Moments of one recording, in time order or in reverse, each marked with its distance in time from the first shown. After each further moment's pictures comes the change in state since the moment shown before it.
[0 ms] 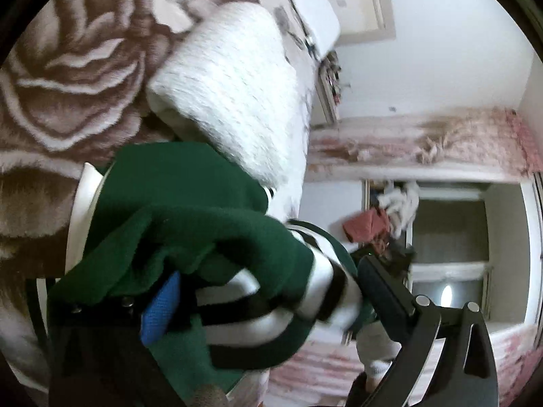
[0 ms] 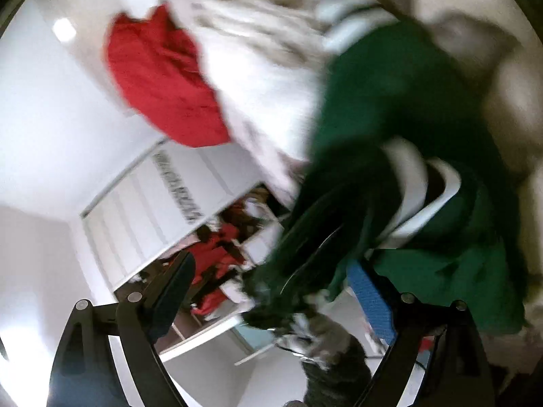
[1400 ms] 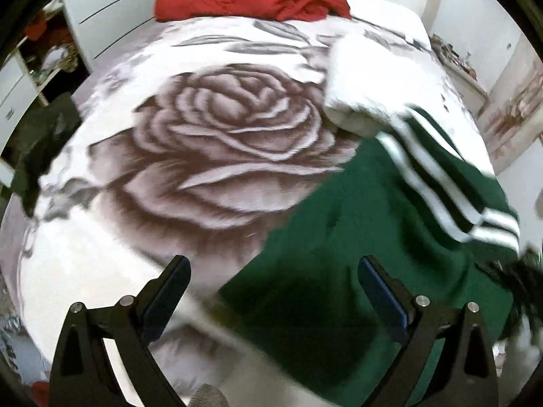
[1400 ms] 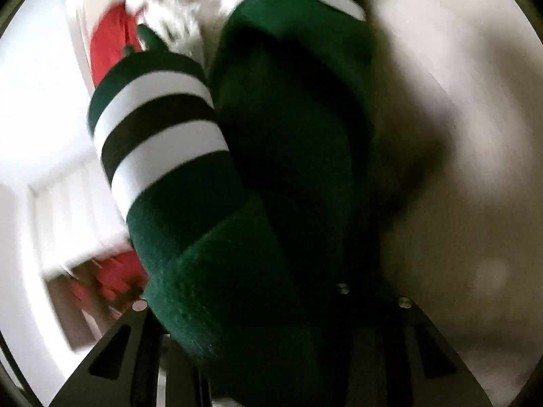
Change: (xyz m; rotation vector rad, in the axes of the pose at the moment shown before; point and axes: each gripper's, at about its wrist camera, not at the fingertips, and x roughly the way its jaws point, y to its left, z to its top) left arm -0.048 -0.014 -0.138 0.366 -0.318 0.994; right arm 0.000 -0.150 -0.097 0.019 -0.164 -0.170
